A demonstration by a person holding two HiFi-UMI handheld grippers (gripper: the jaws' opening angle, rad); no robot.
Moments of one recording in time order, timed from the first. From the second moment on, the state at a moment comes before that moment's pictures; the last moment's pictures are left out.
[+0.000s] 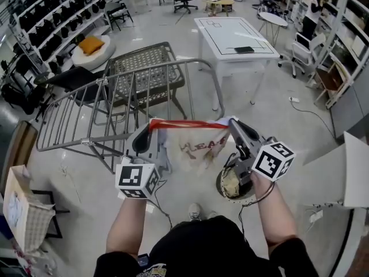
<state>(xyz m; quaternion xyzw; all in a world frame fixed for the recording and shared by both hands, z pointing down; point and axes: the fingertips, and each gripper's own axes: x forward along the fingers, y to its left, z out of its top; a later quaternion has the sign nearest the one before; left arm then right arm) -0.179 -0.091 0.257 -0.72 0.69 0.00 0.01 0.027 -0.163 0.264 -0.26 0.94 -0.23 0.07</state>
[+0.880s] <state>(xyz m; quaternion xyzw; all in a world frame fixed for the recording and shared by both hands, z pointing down) -0.257 0.072 0.231 -0.54 0.84 -0.03 0.02 -0.096 -0.074 0.240 -0.04 0.97 -0.22 0.04</state>
